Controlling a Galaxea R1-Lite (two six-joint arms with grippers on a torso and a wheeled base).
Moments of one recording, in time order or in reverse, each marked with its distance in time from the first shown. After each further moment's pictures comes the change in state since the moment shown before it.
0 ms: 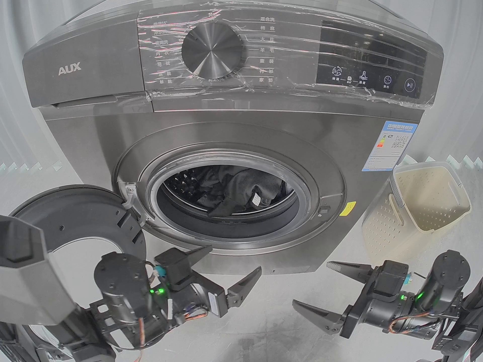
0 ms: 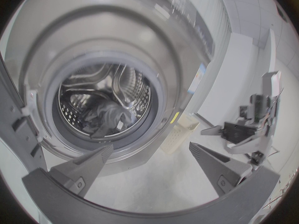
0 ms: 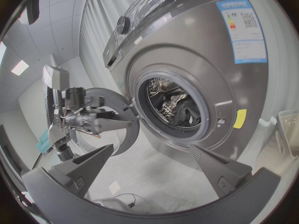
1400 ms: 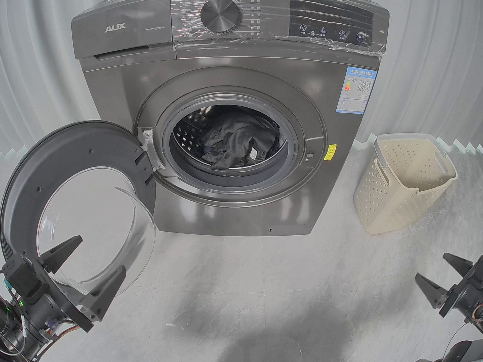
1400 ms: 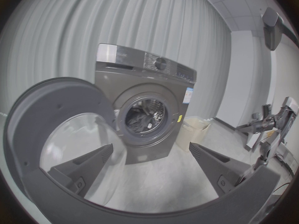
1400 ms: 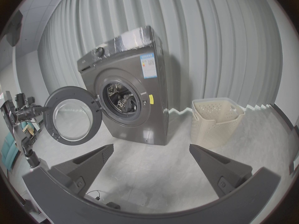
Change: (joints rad) left arm 0.117 -0.916 0.251 0.490 0.132 0.126; right arm -0.411 -0.919 0.045 0.923 -0.136 -0.040
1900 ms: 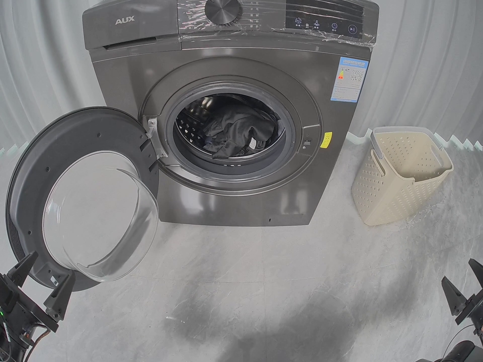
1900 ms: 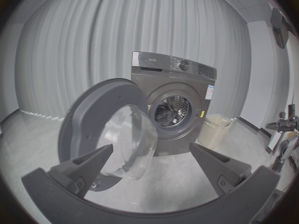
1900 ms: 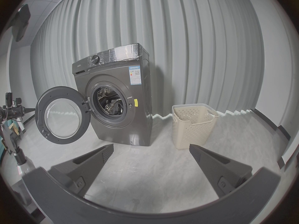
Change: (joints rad) left arm 0.263 -0.358 0.000 0.401 0.000 0.009; right arm -0.200 -0.347 0.000 0.234 0.007 -0.067
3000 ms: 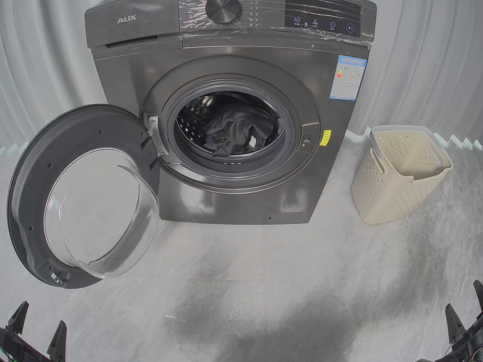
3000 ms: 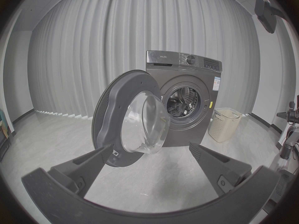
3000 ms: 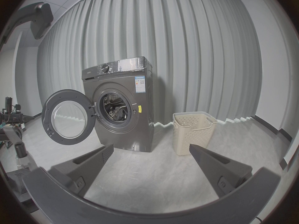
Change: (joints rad) left arm 0.418 -0.626 0.000 0.644 -0.258 0.023; right arm -0.228 -0.453 0.000 0.321 0.230 -0.030
